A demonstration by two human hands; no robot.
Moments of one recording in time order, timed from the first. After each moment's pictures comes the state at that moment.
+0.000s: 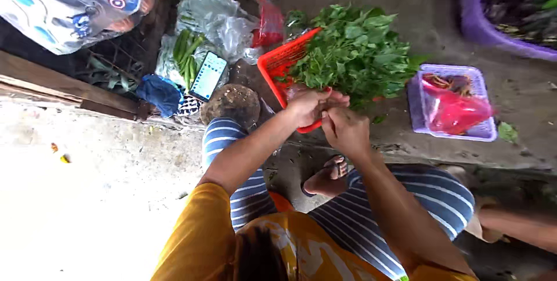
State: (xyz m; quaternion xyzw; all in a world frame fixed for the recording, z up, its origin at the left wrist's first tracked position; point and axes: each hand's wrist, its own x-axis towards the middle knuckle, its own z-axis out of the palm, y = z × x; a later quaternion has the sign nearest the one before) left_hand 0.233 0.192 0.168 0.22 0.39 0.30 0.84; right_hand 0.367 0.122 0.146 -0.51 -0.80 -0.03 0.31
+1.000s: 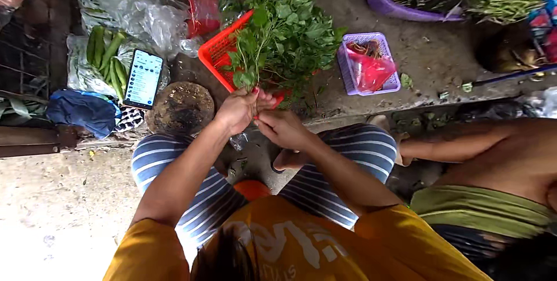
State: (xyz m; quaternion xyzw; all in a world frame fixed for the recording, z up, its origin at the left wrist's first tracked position) left_hand 0.187 0.162 0.168 0.31 0.36 0.32 0.82; right_hand 0.347 0.097 0.148 -0.45 -0.82 0.21 0.28
